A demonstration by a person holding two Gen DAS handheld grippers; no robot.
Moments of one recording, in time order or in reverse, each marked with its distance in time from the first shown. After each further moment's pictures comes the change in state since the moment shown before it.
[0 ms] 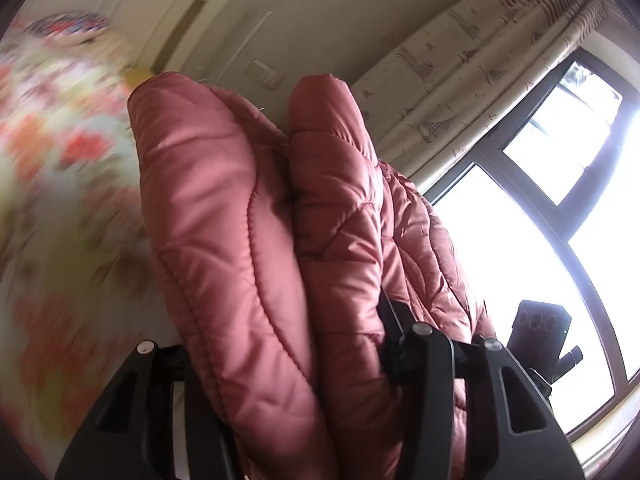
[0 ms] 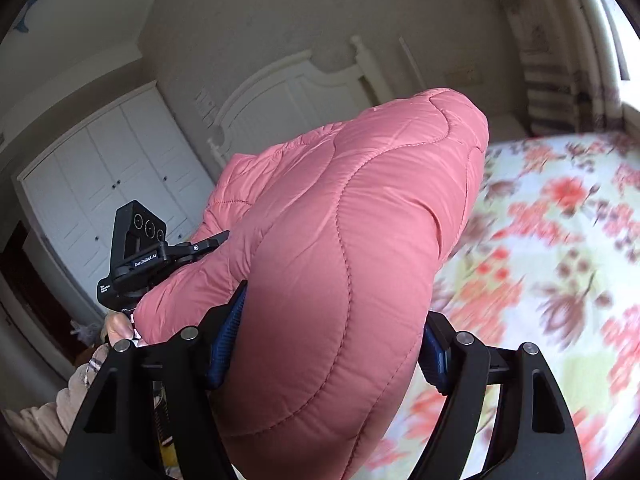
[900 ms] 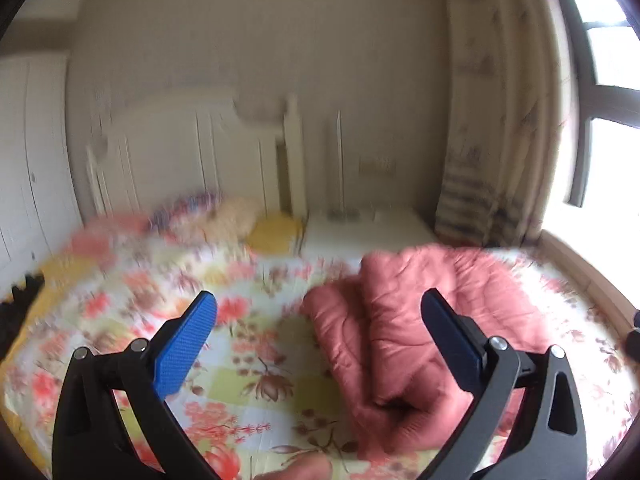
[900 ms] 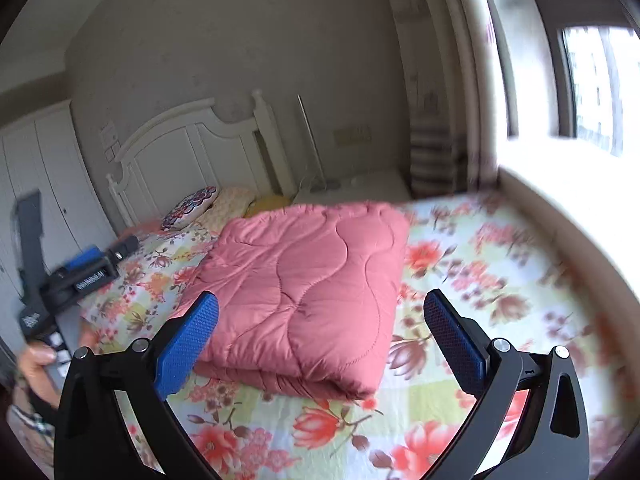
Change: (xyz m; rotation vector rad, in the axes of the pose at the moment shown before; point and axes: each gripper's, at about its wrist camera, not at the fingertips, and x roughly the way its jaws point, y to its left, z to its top) left arm -0.016 -0.158 -0.002 0.426 -0.345 0.768; right arm -0.075 0.014 0.034 -0.036 -0.162 -0.467
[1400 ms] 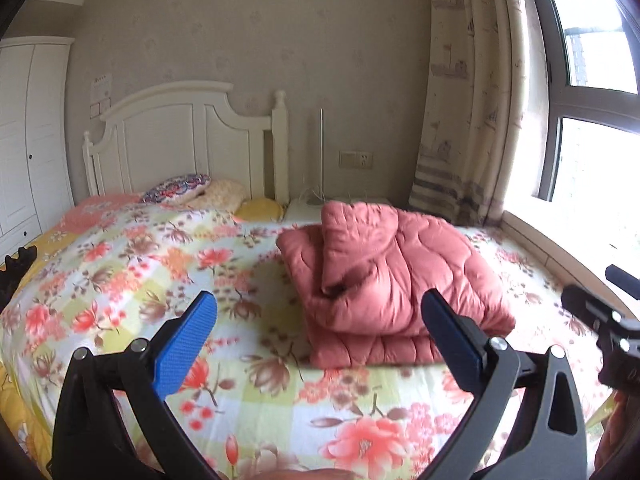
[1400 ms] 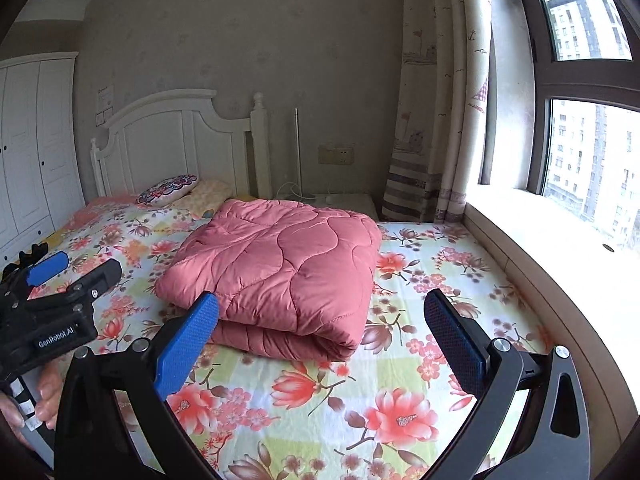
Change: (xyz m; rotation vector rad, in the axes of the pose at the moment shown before) left arm -0.073 -0.027 -0.073 -0.048 0.047 -0.055; right arm -0.051 0.045 -0.037 -0.164 -0.063 -0.148
